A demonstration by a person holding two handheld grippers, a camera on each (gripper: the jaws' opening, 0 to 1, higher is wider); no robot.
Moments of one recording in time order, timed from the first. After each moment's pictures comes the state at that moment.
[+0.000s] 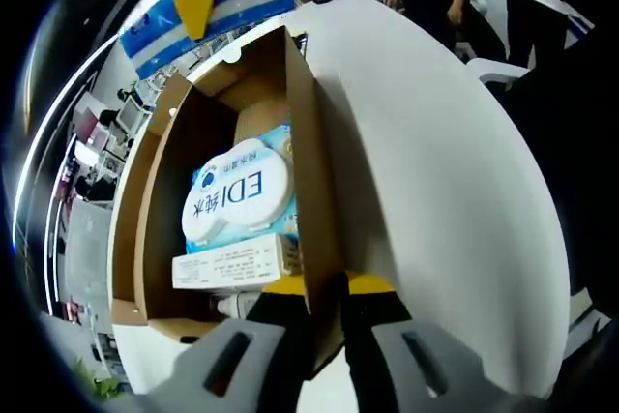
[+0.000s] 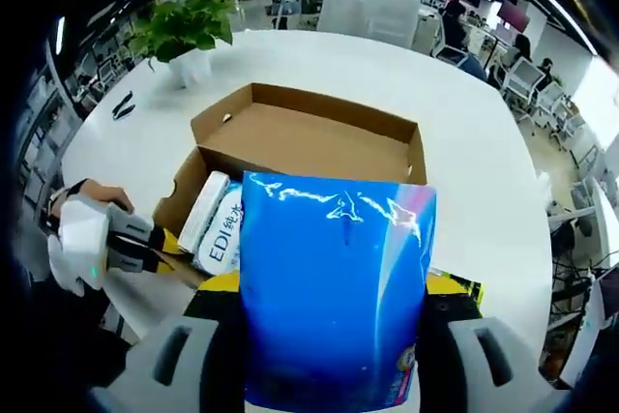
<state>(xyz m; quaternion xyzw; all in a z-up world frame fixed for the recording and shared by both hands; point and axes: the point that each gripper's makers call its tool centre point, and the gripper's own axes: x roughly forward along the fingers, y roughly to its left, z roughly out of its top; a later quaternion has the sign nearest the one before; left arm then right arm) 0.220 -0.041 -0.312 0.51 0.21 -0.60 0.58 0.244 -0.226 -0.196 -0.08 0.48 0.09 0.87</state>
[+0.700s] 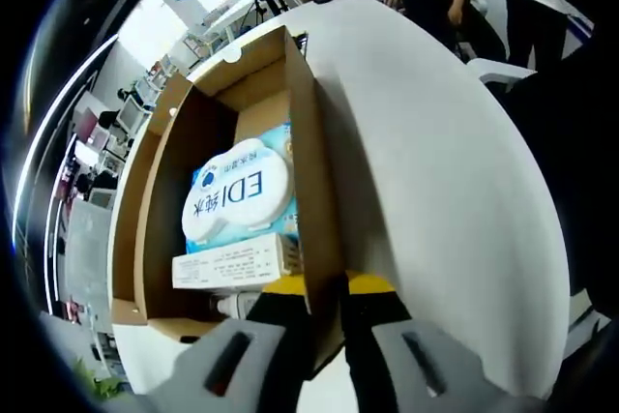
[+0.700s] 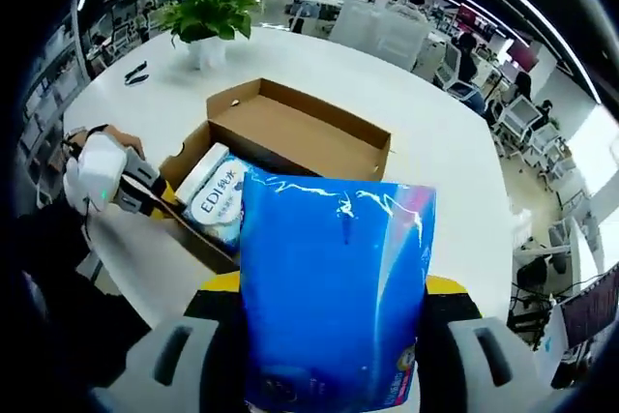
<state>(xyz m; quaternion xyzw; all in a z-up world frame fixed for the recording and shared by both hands) 0.220 -0.041 -0.312 0.51 0.21 -0.60 0.58 0.192 -0.268 -0.163 -0.18 0.46 0.09 0.87</state>
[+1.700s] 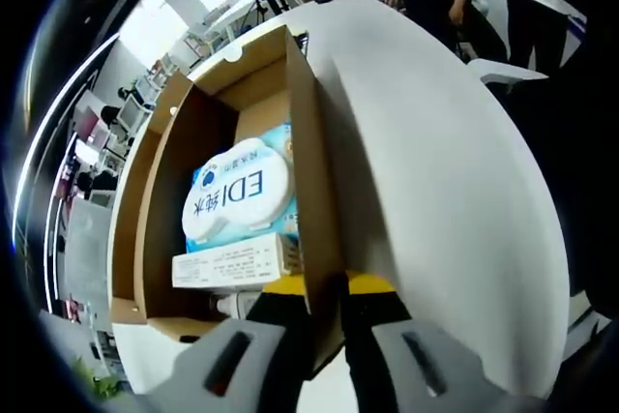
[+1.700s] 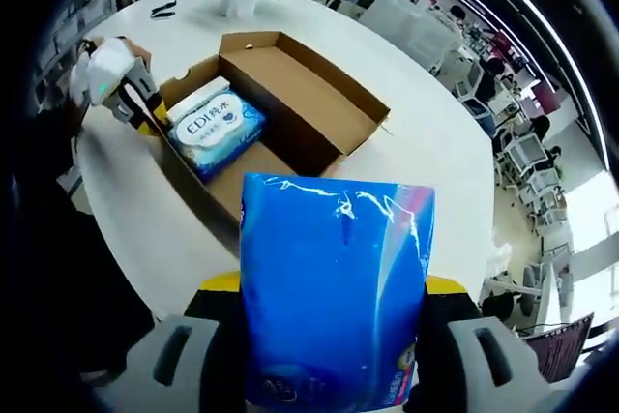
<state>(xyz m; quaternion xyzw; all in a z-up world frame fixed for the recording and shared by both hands) 0.218 -0.039 -0.312 0.51 0.21 -0.60 0.58 0.183 -0.331 -0.182 -0.29 0.47 0.13 0.82</state>
